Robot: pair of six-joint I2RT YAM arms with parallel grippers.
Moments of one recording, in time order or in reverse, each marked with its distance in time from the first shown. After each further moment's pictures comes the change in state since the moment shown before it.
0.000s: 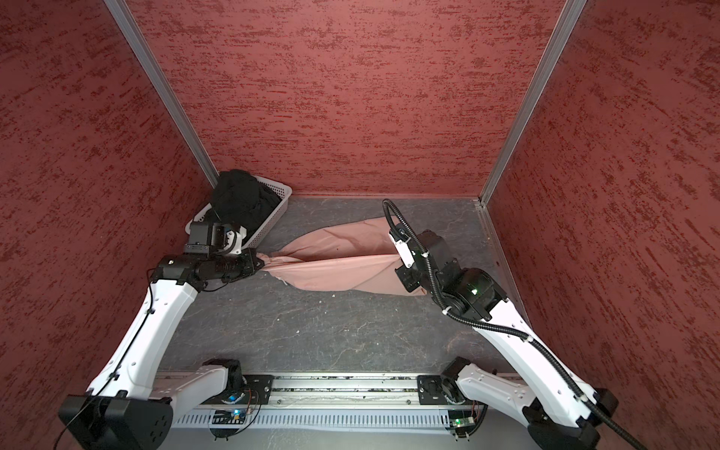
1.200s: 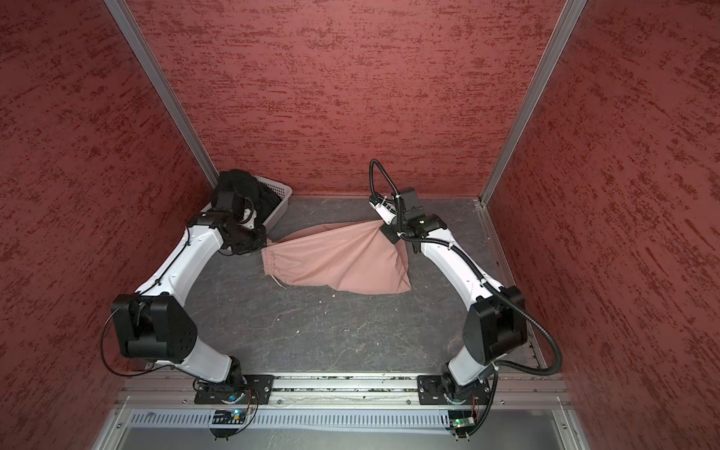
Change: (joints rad) left arm 0.029 0.532 0.307 0.042 -0.150 0.089; right arm -0.314 0.639 0.187 0.401 -0.264 -0.382
